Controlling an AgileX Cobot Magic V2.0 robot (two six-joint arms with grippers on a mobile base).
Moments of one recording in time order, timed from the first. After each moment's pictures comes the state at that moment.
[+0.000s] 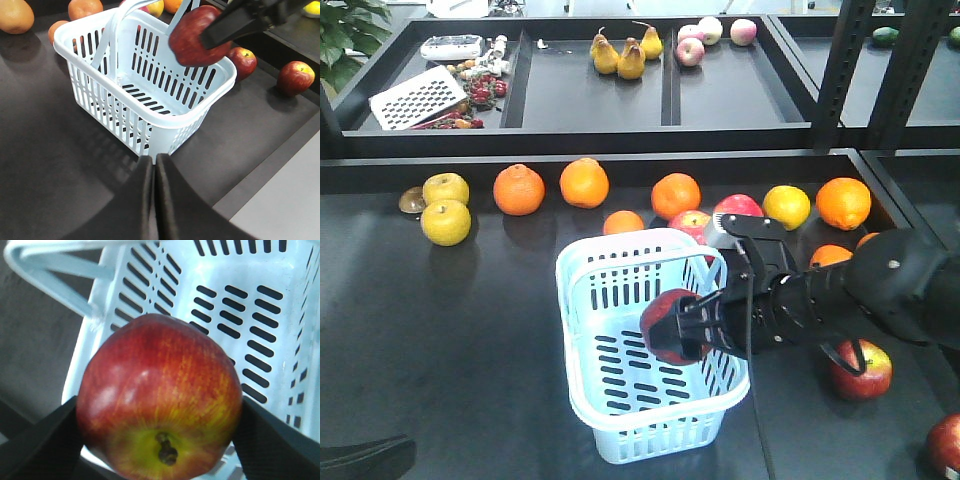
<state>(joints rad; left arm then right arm) -0.43 0.48 -0.28 -0.67 0.44 0.53 0.40 1.57 -0.89 0.89 0.49 -0.59</state>
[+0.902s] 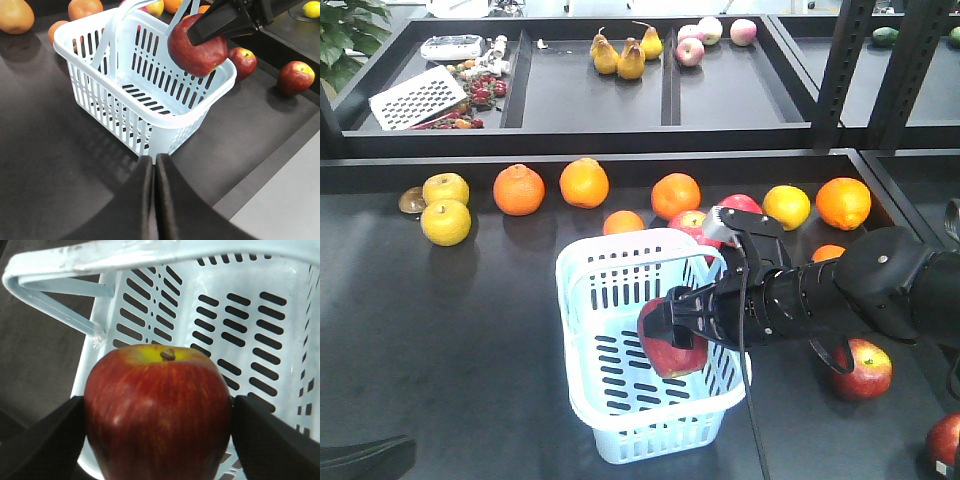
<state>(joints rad) -0.43 0.48 -0.28 -0.67 0.44 0.53 0.40 1.59 -0.89 0.95 0.46 -0.61</state>
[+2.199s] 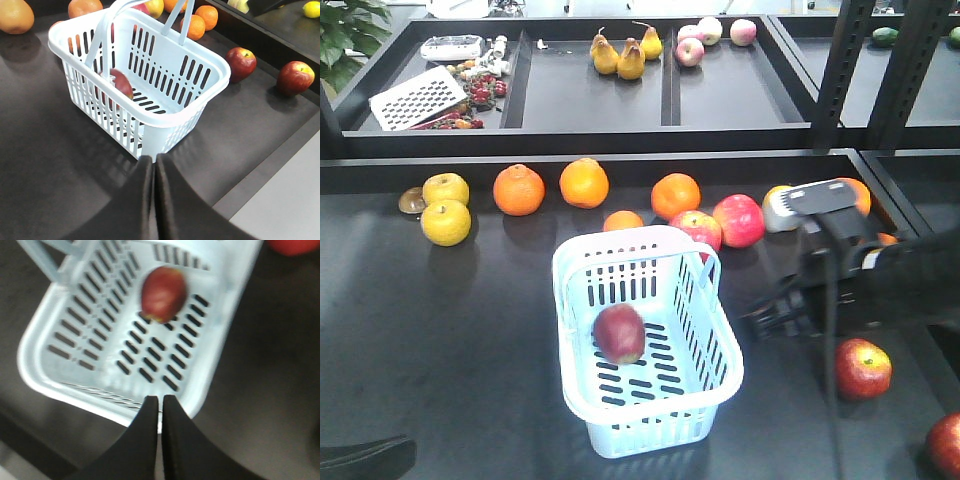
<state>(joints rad) -0.43 0.48 -0.28 -0.67 0.44 0.53 0.29 1.33 -0.89 0.42 0.64 -0.41</state>
